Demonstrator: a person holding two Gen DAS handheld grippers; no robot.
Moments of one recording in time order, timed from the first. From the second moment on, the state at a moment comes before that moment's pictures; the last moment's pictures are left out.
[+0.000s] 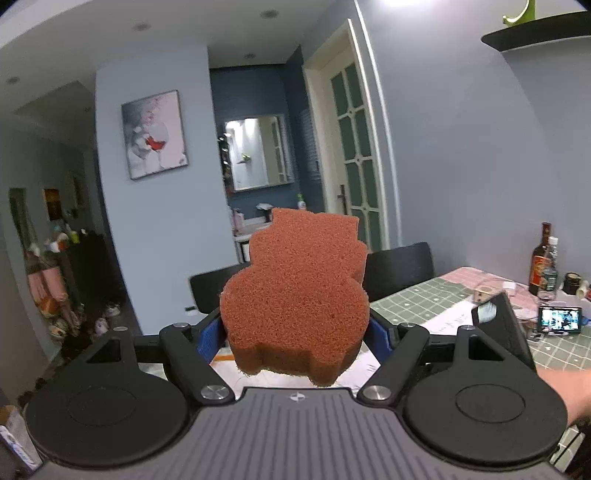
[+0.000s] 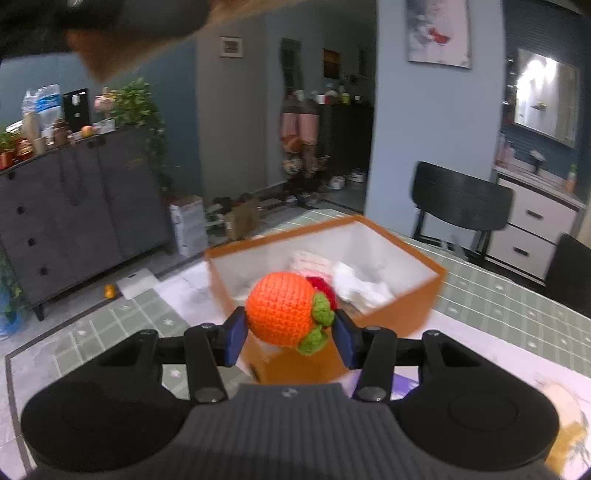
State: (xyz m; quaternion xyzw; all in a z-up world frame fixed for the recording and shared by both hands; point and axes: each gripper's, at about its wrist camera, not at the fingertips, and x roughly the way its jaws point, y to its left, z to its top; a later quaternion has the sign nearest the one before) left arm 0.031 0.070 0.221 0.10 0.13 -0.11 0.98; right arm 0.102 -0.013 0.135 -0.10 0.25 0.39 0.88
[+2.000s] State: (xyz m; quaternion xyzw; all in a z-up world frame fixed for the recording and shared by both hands) left arm 0.240 0.173 0.059 0.06 0.37 -0.07 0.92; right arm 0.316 0.066 0.079 -0.12 0.37 0.25 0.89
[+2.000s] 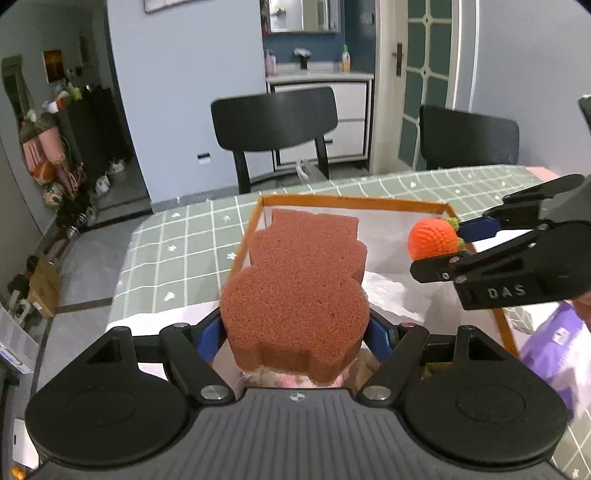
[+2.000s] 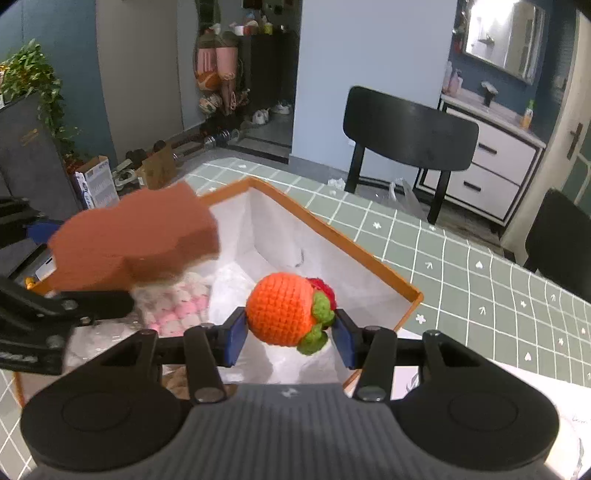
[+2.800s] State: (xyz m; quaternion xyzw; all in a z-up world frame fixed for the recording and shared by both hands) left arm 0.297 0.149 0.035 0.12 0.42 -0.06 0.90; right arm 0.372 0.082 0.043 -0.11 0.41 0.22 0.88
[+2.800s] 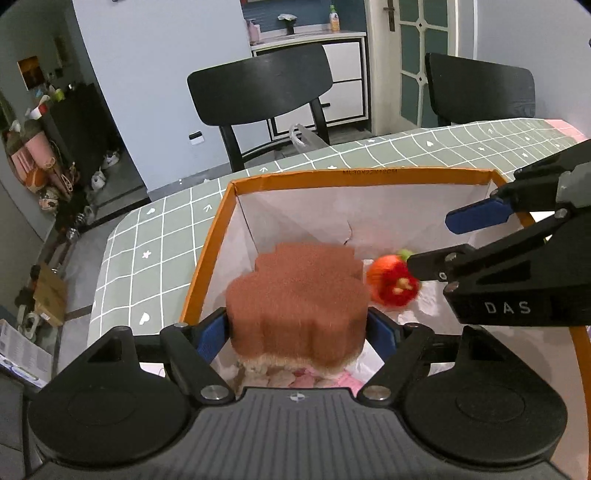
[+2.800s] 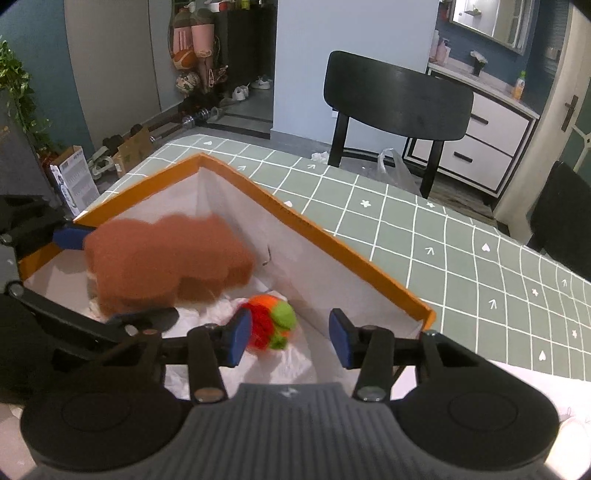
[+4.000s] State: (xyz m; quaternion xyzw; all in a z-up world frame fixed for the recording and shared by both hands) left arm 0.221 0.166 0.097 0.11 0.39 -0.04 0.91; right arm 0.279 0.064 0.117 -0.12 0.35 0.25 0.89
